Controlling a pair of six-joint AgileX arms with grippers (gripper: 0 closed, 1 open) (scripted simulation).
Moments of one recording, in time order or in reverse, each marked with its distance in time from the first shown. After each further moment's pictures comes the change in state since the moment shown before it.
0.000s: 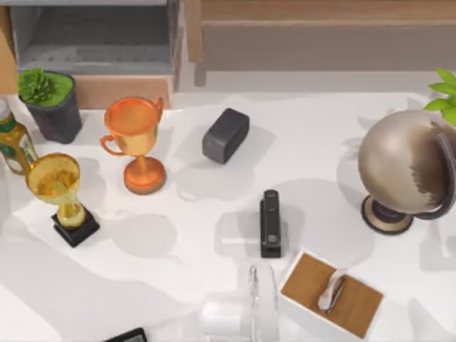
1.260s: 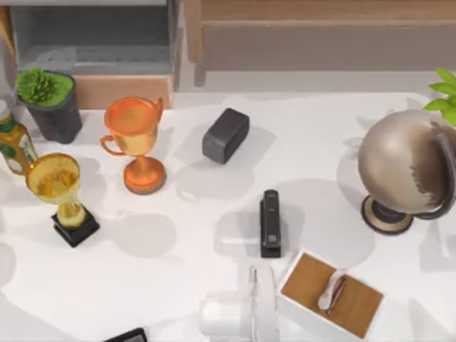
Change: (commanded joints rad) left arm 0.128 -0.176 -0.427 0.216 0.123 0.001; right arm 0.000 0.000 0.000 0.000 0.000 0.000
